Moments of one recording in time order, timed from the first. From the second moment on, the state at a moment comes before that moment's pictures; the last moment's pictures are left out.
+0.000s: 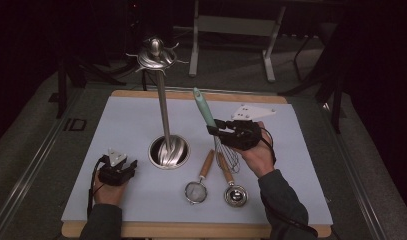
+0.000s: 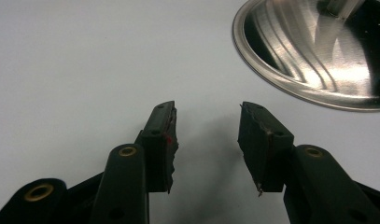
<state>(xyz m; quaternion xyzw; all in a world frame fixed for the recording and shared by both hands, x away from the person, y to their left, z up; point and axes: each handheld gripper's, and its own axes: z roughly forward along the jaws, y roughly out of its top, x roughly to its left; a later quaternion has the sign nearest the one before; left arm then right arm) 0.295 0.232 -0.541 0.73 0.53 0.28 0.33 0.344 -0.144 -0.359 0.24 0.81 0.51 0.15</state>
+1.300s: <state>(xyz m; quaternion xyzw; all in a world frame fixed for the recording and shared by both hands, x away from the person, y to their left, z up) 0.295 0.233 -0.541 0.73 0.53 0.28 0.33 0.324 -0.105 -0.300 0.15 0.79 0.57 0.16</state>
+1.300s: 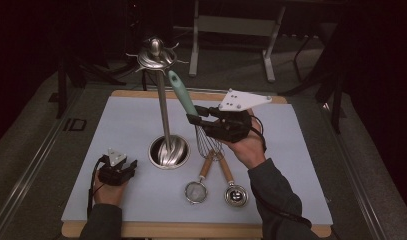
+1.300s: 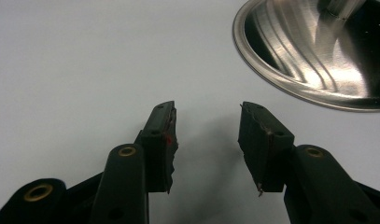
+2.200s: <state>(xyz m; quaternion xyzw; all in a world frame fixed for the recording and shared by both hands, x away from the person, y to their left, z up) 0.295 0.233 -0.542 0.73 0.53 0.28 0.33 0.341 -0.078 -0.305 0.16 0.80 0.56 0.15</state>
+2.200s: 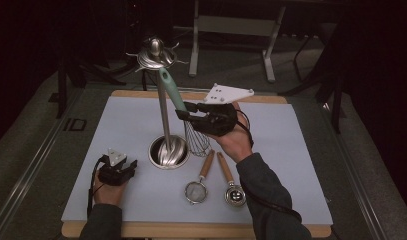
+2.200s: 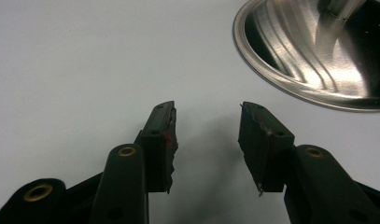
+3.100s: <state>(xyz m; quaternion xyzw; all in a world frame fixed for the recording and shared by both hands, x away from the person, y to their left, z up) 0.295 0.232 -0.541 0.73 0.53 0.28 0.33 0.348 -0.046 -0.305 0.17 0.81 0.53 0.17</state>
